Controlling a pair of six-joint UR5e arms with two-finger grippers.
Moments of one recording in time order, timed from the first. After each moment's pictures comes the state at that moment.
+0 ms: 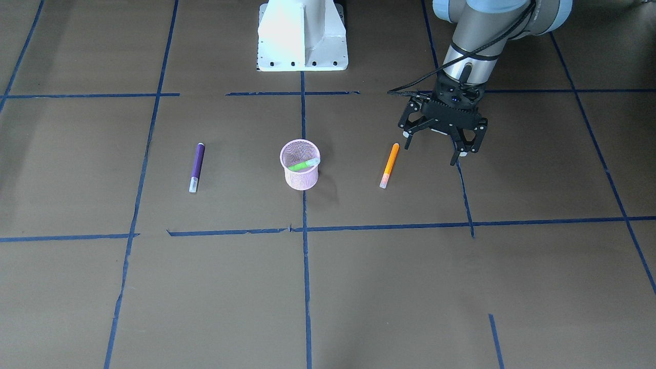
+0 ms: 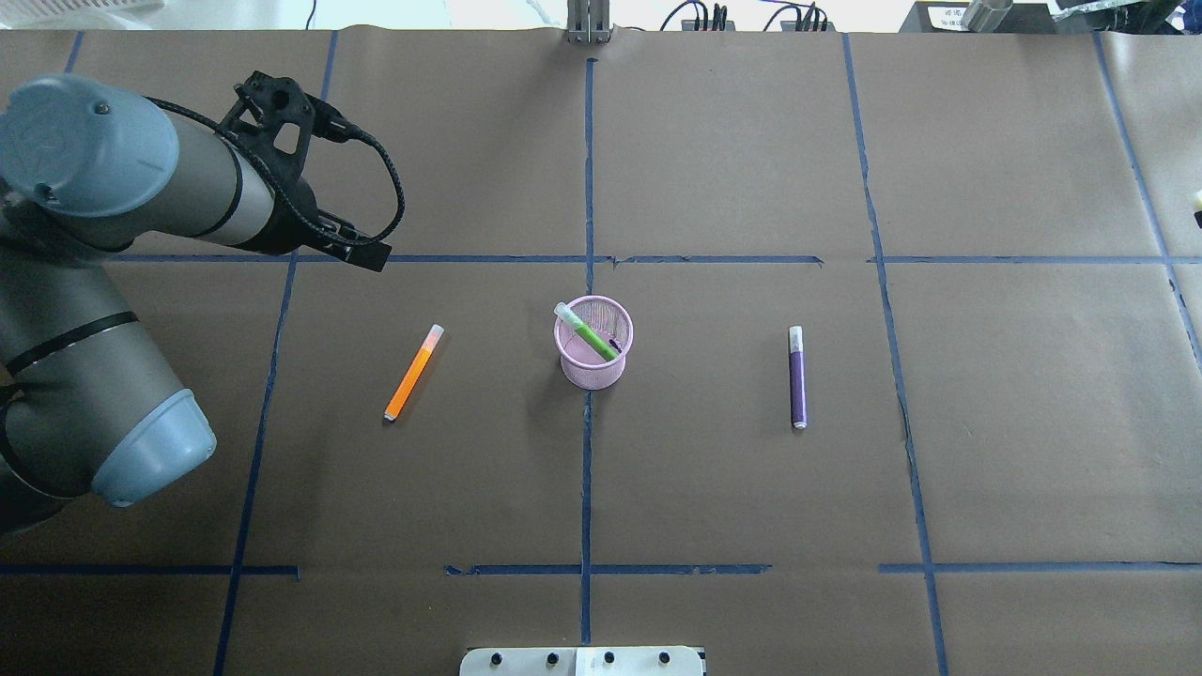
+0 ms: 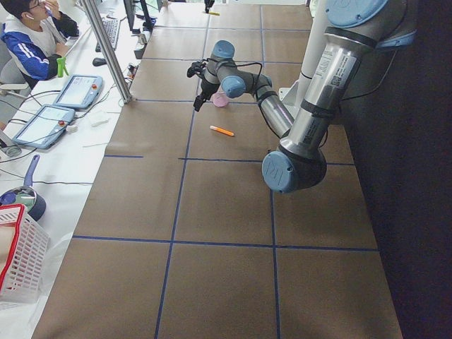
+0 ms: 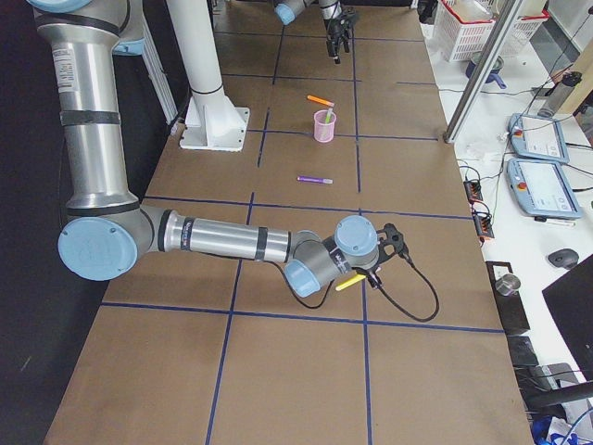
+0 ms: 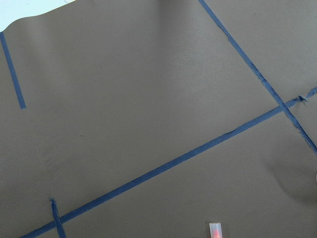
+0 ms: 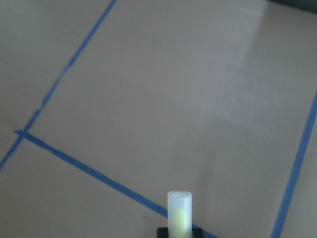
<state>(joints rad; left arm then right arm) -0.75 -1.98 -1.96 -1.72 -1.82 -0.64 1.44 -1.49 1.42 -0.74 2.45 0.20</state>
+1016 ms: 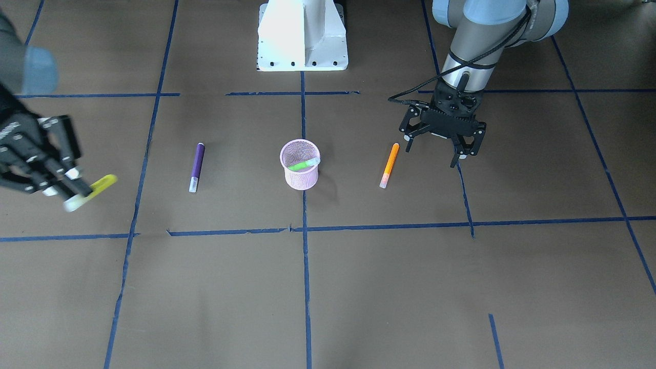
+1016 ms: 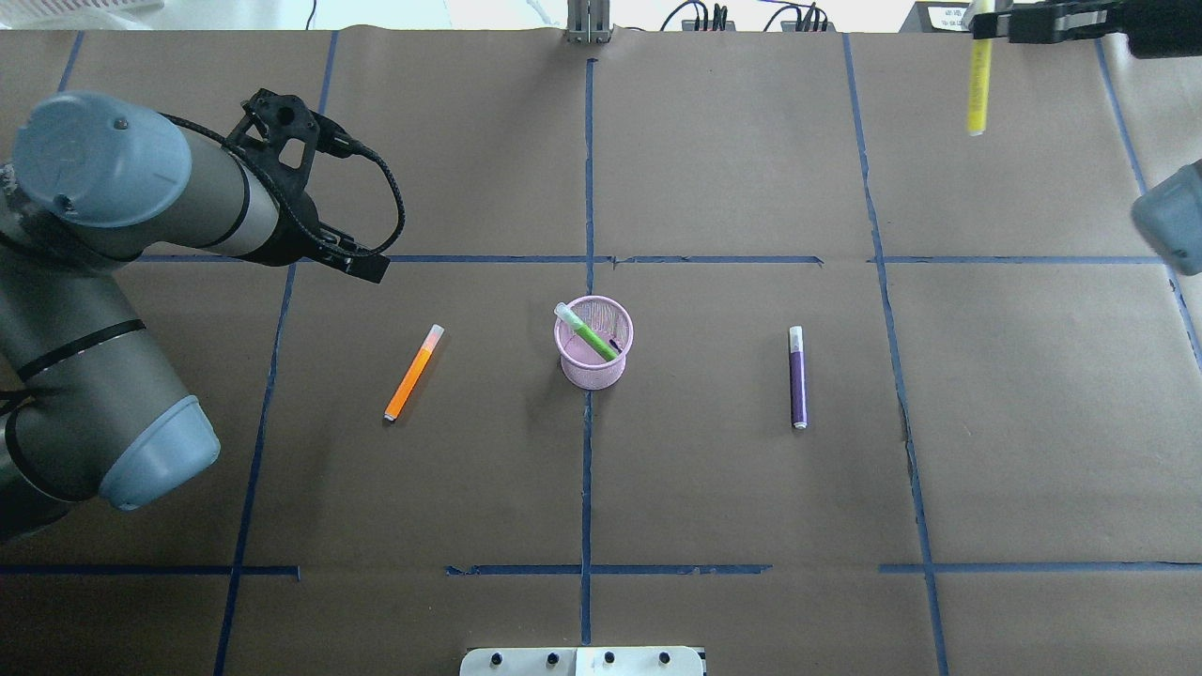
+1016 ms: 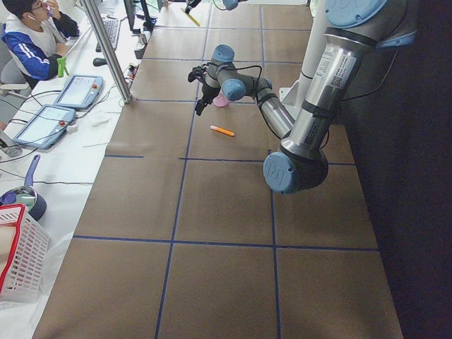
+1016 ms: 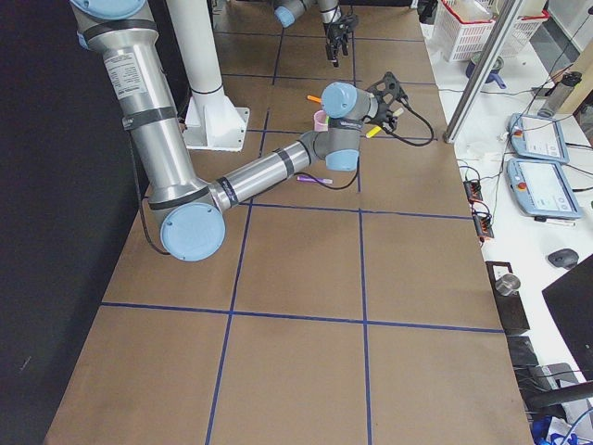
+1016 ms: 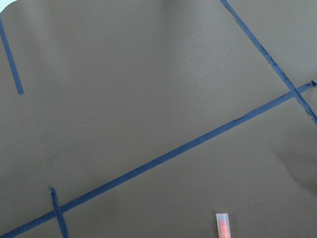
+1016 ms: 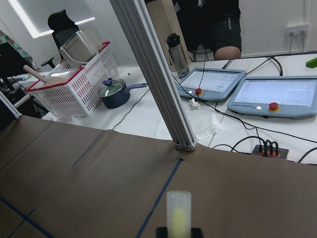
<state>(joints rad) -0.74 -1.97 -1.94 -1.72 -1.82 -0.64 1.00 -1.26 1.77 -0.48 1.91 0.96</state>
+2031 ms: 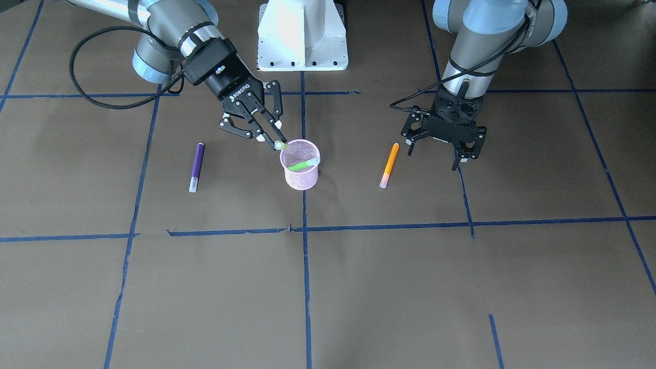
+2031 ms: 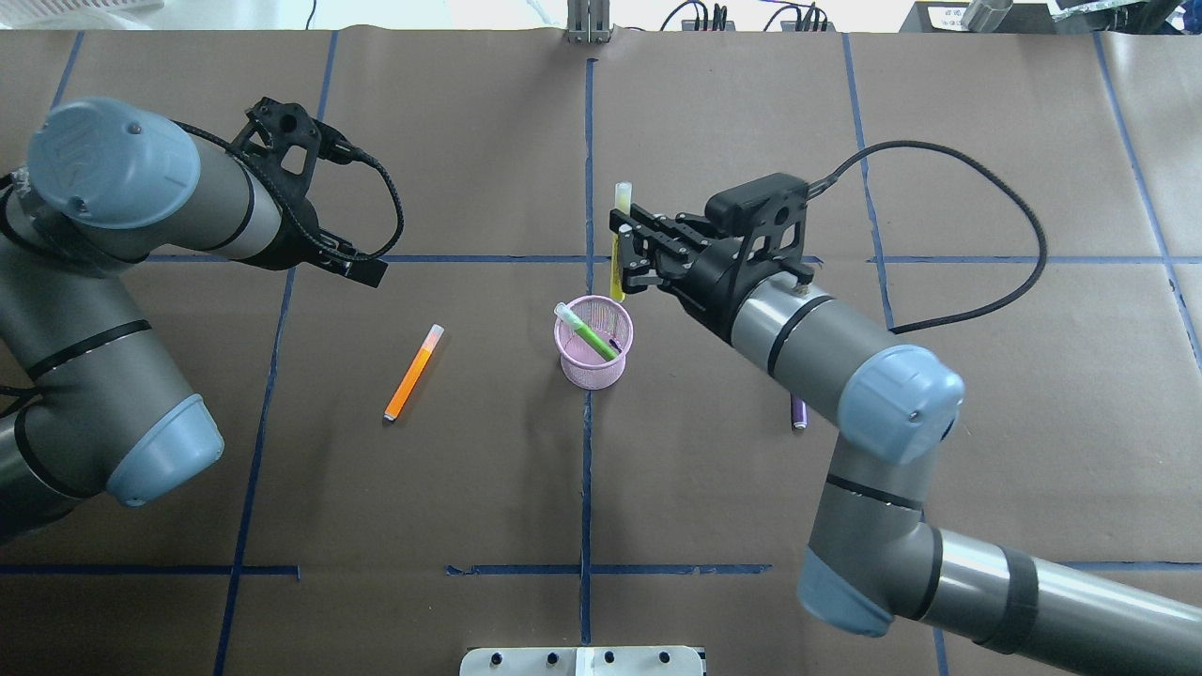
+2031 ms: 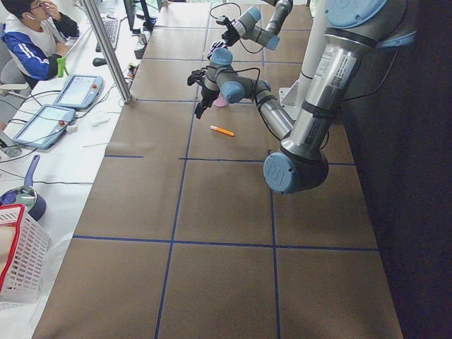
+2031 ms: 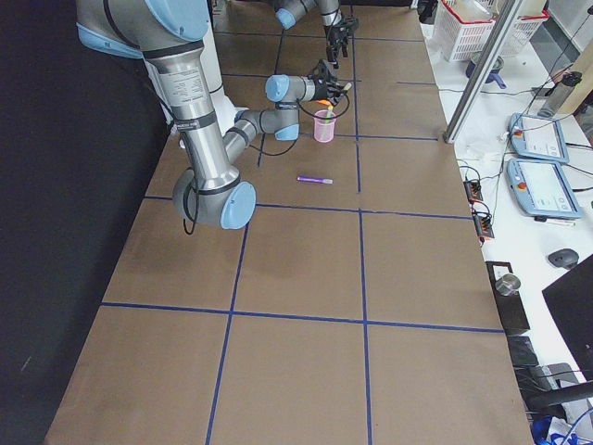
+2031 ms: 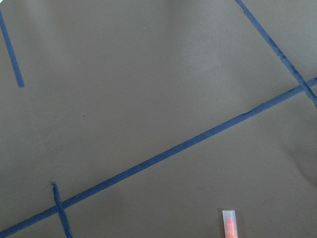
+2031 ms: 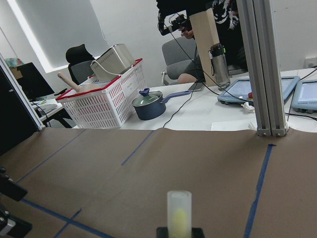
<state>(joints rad) -0.74 -1.96 -1.92 -1.72 -1.83 -0.64 0.41 -1.11 1.71 -0.49 1.16 0.88</state>
